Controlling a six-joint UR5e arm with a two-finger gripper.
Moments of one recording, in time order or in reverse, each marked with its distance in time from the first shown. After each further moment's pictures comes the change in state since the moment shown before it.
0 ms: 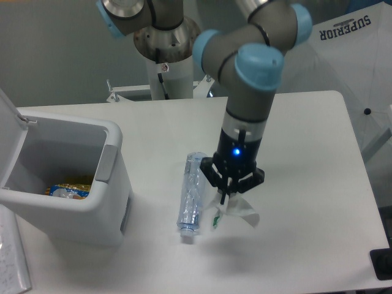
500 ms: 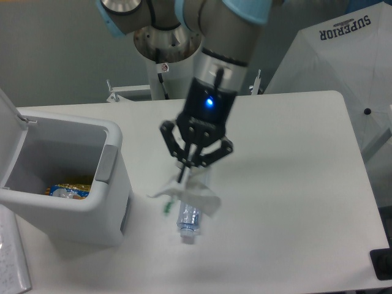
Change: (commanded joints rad) arm -0.064 0.130 -0.011 -0.008 -0.183 -0.095
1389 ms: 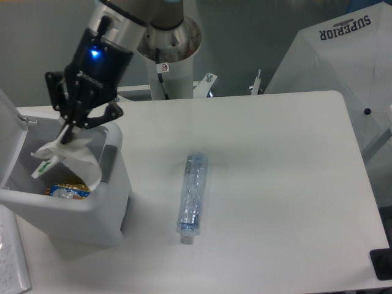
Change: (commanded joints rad) arm -0.203 0.052 -0.081 0.008 0.001 -0.019
